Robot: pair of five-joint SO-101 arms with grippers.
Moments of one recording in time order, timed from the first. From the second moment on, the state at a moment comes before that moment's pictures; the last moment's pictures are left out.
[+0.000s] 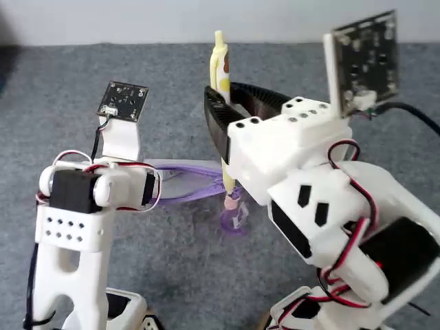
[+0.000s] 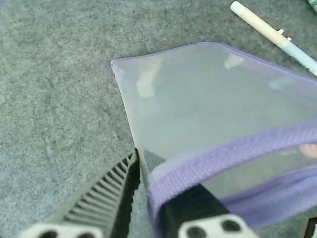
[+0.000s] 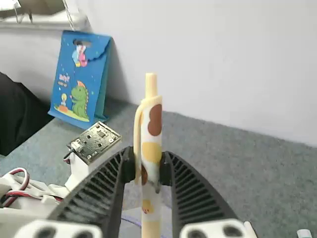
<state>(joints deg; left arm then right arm) 6.8 -33.2 14.0 99.2 4.5 -34.8 -23.5 -45.3 90.5 -12.5</state>
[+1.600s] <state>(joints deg) 3.2 -31.3 10.6 99.4 6.5 -35.3 -60.0 14.8 53.7 -2.6</state>
